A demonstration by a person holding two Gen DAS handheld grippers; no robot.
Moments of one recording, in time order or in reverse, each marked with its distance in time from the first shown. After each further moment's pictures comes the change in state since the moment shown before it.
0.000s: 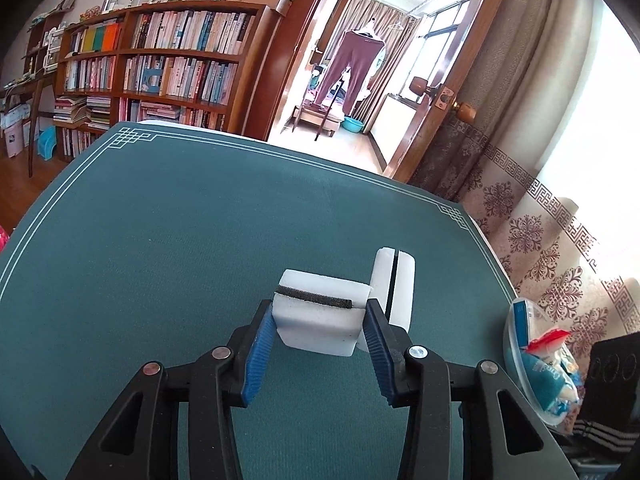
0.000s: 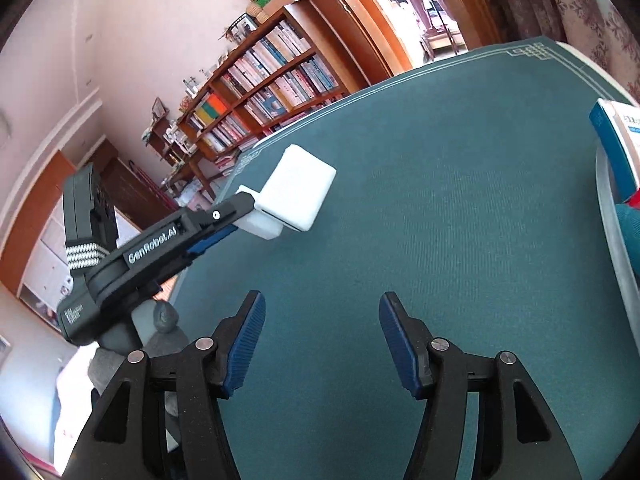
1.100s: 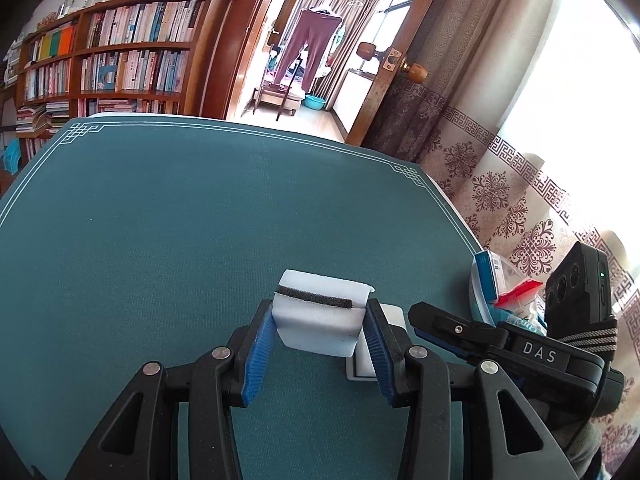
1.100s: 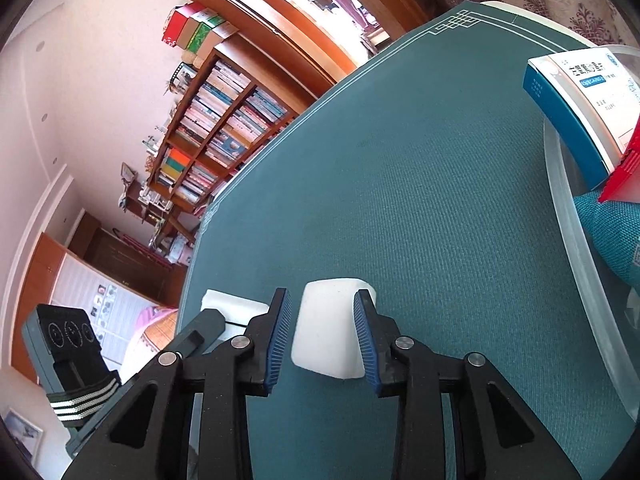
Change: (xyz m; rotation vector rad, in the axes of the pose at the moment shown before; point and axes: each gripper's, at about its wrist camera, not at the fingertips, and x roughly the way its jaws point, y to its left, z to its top) left arm 0.008 -0.037 -0.022 0.085 0.075 -0.087; right arm 0.016 -0.047 0.034 0.188 -0.070 -0.102
